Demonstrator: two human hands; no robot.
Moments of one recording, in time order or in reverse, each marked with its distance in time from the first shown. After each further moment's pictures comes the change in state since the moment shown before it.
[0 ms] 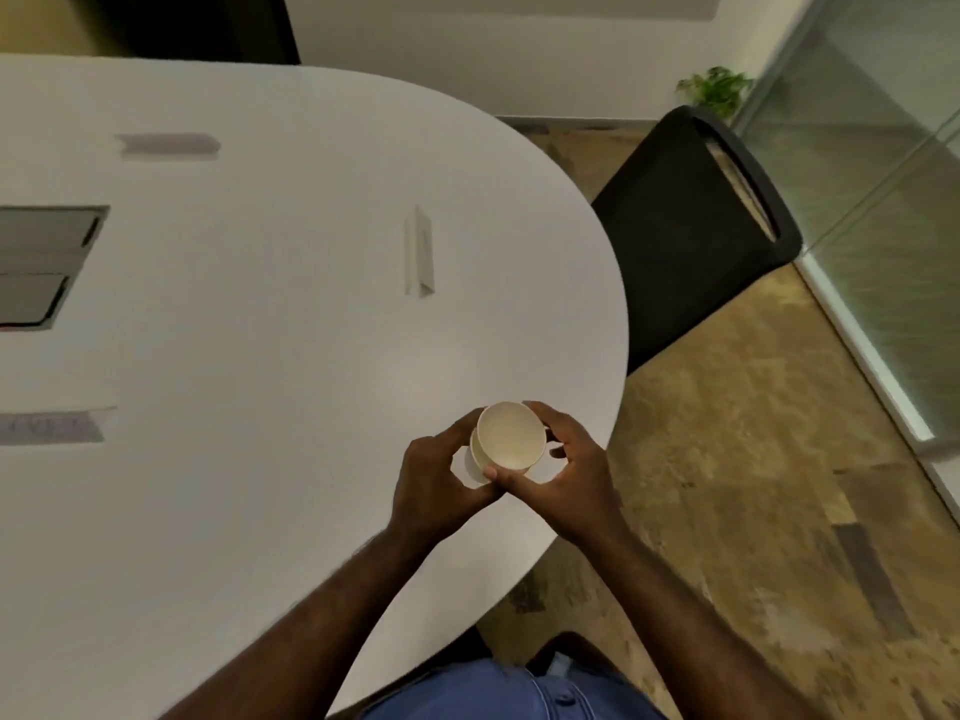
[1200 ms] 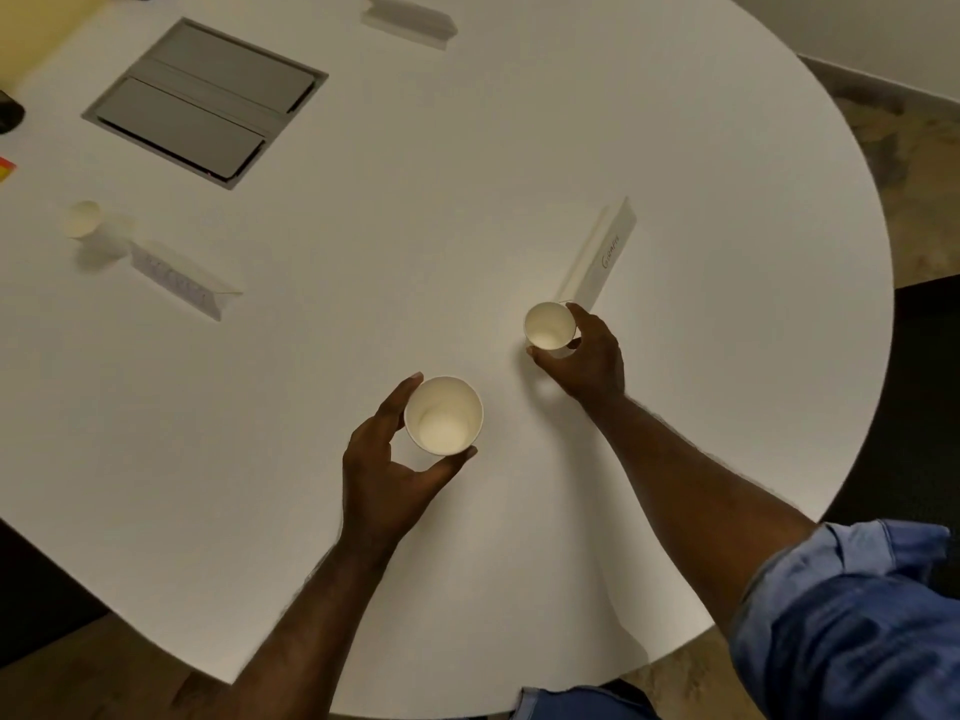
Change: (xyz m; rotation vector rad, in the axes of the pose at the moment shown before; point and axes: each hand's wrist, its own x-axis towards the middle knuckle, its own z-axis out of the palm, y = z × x) left_hand 0.078 -0.059 -0.035 0.172 0.750 -0.491; right_hand 0.342 0.101 0.171 -0.207 -0.378 -0.153
